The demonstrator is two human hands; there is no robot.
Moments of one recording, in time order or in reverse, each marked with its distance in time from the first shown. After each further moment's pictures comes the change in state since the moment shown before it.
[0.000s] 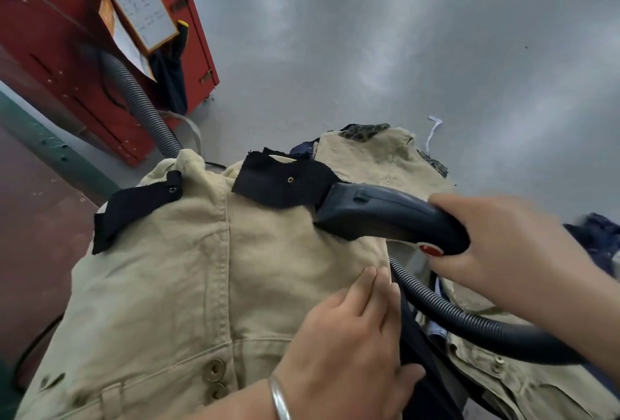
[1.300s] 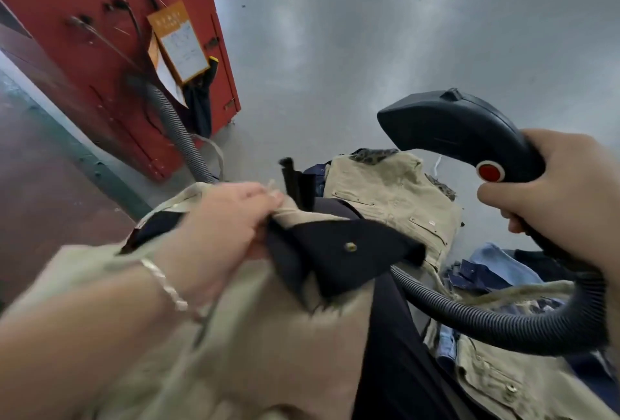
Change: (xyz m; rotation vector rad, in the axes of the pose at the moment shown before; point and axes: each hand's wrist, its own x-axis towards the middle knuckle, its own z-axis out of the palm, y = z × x) left_hand -0.018 -0.154 -0.060 -1.621 0.520 -0.720; right_hand -0.004 0.024 -0.046 0.545 0.373 0.153
